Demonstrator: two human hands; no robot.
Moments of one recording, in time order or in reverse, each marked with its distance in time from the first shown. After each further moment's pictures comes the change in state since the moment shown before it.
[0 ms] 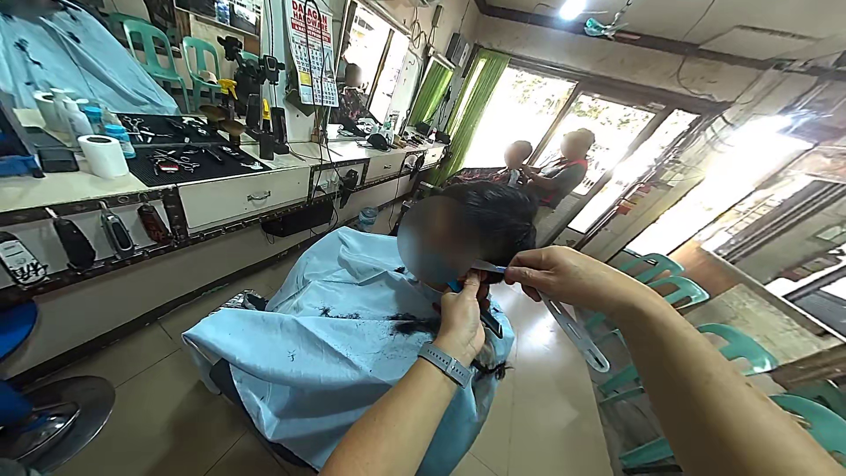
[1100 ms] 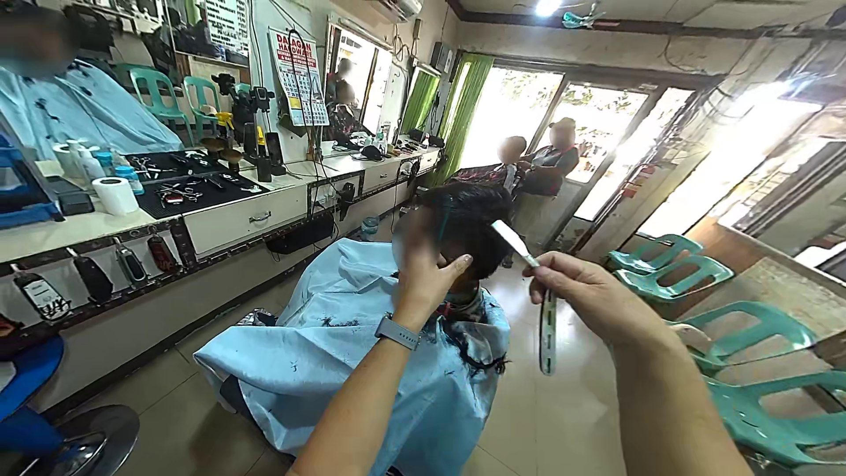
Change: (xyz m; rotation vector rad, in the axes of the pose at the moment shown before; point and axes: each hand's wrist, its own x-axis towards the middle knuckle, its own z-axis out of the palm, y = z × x) left_hand 0.016 0.070 -0.019 1.285 -0.094 0.513; right_hand -0.056 0.050 0.033 0.600 0.348 -0.153
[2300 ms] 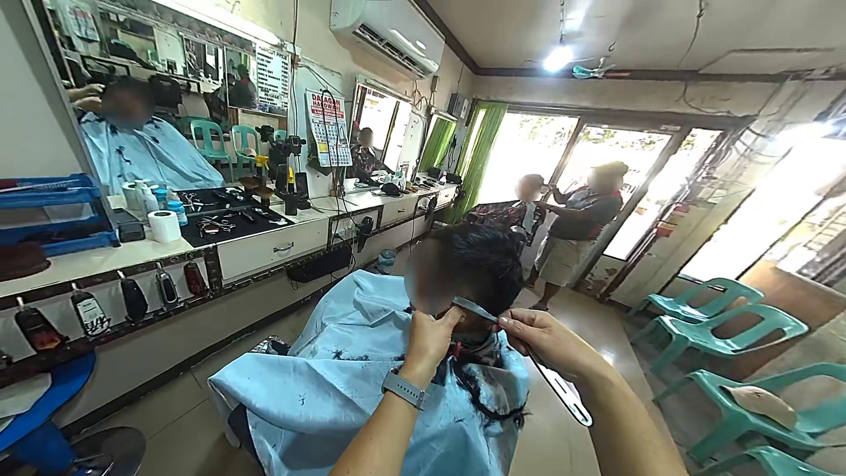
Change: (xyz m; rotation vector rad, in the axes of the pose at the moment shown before) left_hand -0.012 -0.020 0.020 -0.597 0.027 -0.108; right_hand 0.037 0.043 0.033 0.201 -0.186 0.129
